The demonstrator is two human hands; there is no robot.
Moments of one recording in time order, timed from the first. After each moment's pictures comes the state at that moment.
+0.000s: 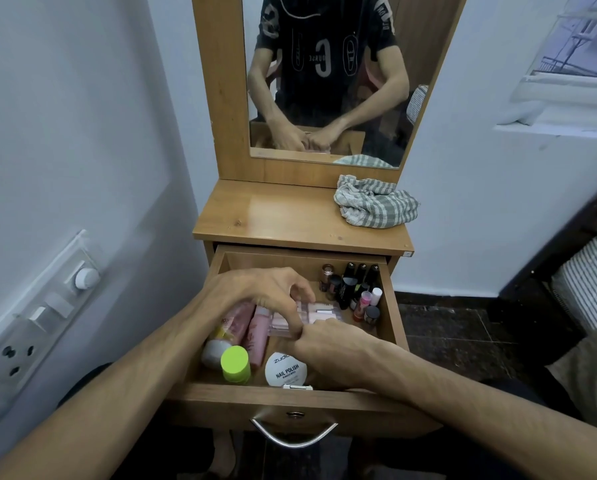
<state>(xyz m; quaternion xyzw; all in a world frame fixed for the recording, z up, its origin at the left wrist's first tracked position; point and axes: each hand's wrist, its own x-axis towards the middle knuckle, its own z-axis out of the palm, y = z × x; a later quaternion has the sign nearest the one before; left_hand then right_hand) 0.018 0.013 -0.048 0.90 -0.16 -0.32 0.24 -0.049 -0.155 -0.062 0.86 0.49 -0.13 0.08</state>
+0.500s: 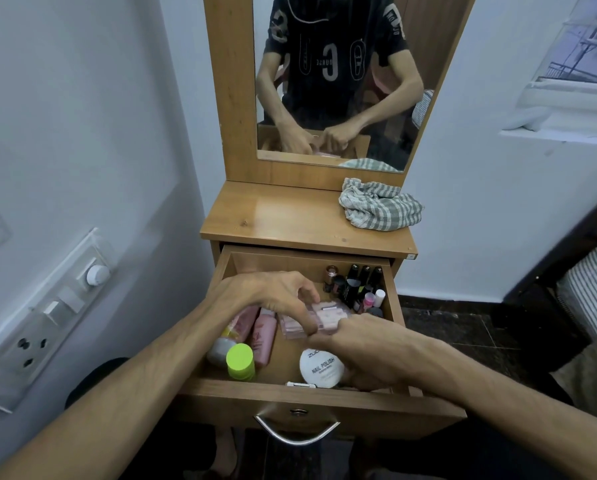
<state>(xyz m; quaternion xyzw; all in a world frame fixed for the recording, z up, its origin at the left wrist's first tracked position) 0.010 0.007 -0.047 0.91 -0.15 -0.31 0.25 -0.048 -0.197 -0.034 0.85 0.50 -0.13 0.04</state>
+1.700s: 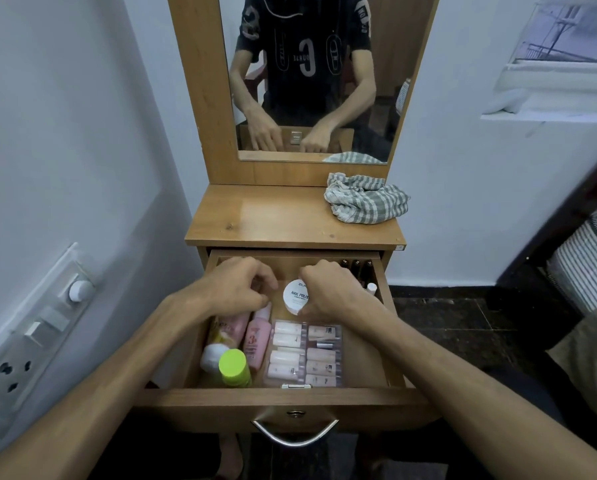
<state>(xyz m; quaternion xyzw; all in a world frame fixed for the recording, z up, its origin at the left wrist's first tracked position) -0.014 0.053 -0.034 0.96 -0.10 -0.14 0.23 0.006 -0.144 -0.052 0.97 0.23 -0.05 -0.04</state>
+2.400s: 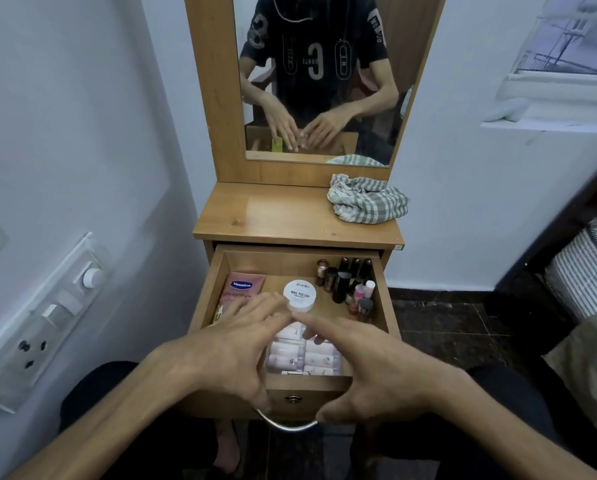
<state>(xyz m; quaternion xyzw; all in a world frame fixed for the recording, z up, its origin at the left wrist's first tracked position) -0.116 0.029 -0.015 0.95 -0.22 -0.21 0.11 -0.105 -0.212 -0.011 0.90 0.35 -0.20 -0.18</state>
